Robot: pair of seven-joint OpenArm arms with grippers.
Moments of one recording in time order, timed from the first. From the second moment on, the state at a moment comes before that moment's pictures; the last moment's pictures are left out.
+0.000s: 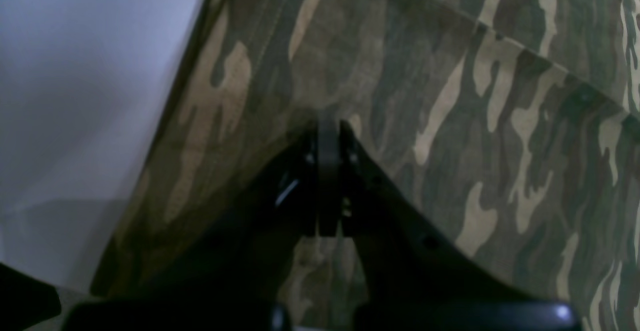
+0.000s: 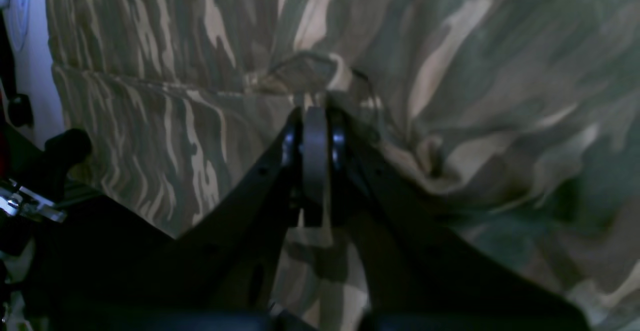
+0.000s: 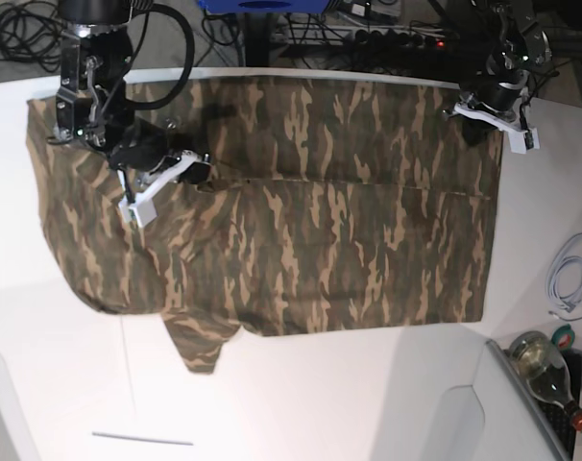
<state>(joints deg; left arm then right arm) 19.8 -6.3 -34.7 73.0 -18.3 -25.7 19.0 -9.0 -2.6 11.7 78.7 29.5 20.3 -51.5</state>
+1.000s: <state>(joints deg) 20.3 -10.0 -34.8 83.0 -17.9 -25.5 20.4 12.6 21.1 24.2 44.4 29.6 20.3 -32.7</state>
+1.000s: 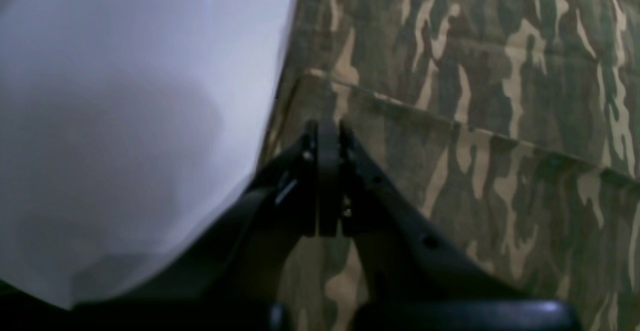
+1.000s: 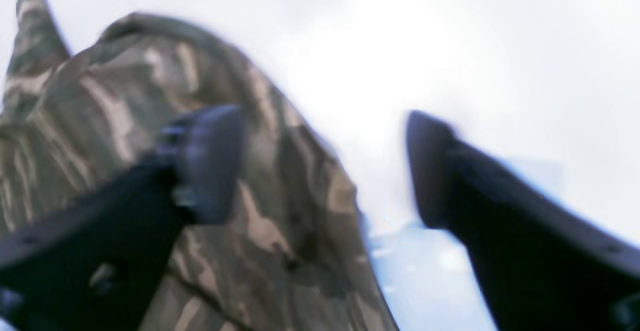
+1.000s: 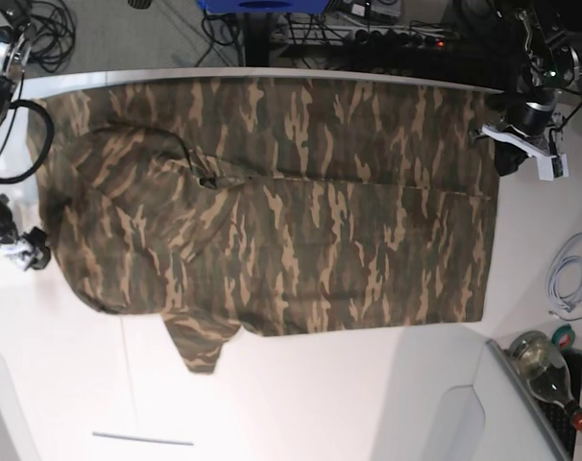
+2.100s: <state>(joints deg) 19.9 -10.2 -34.7 81.0 -17.7 -25.5 20.4 -7.8 8.7 22.8 87.2 30.0 19.8 -49.6</state>
